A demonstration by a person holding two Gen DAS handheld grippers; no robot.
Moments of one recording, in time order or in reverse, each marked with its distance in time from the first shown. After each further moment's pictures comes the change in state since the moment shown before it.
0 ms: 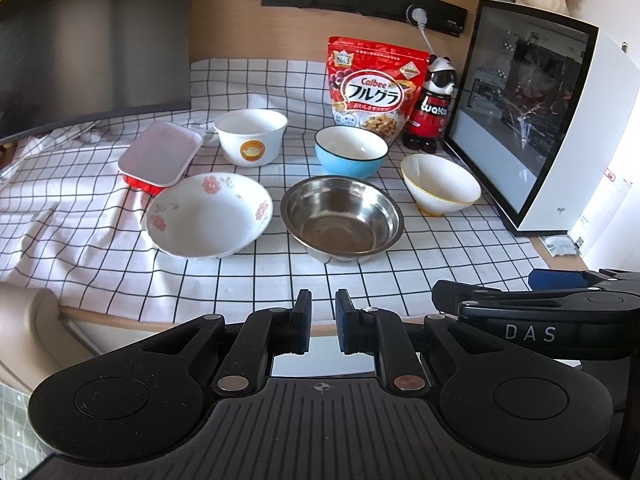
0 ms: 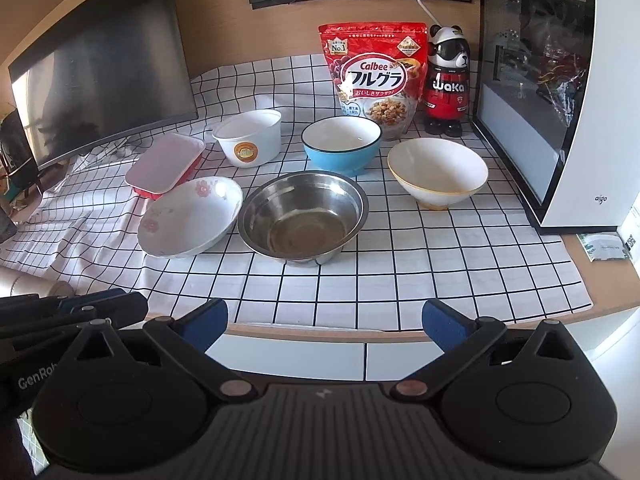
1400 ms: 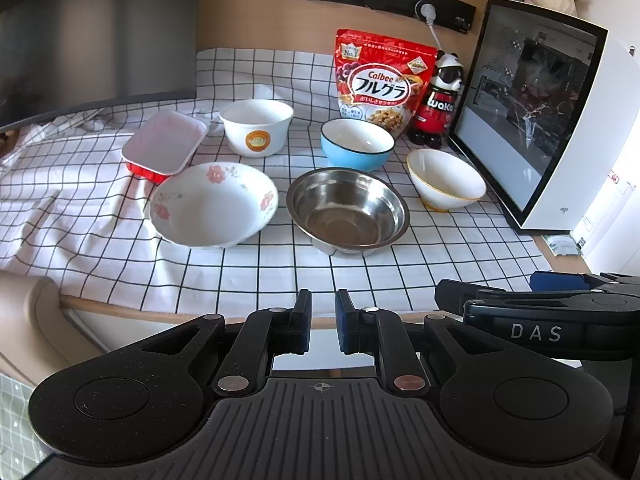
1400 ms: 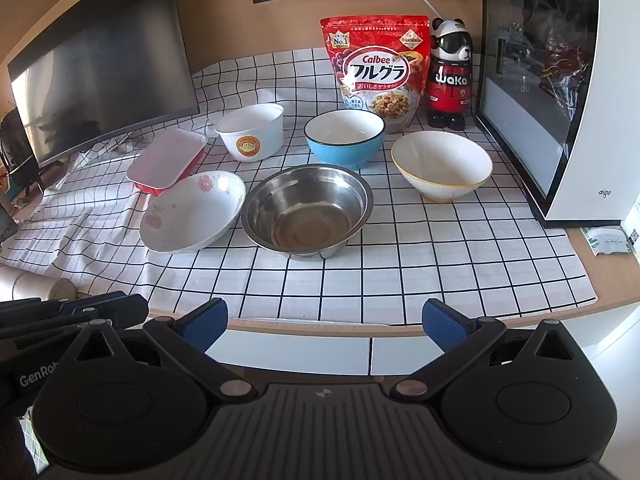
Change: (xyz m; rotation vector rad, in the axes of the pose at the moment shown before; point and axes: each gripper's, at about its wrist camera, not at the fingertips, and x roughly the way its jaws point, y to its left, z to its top) left arm 0.003 0.006 -0.003 -0.023 0.019 0.001; right arm 0.003 0.004 -0.003 0.007 0.016 0.003
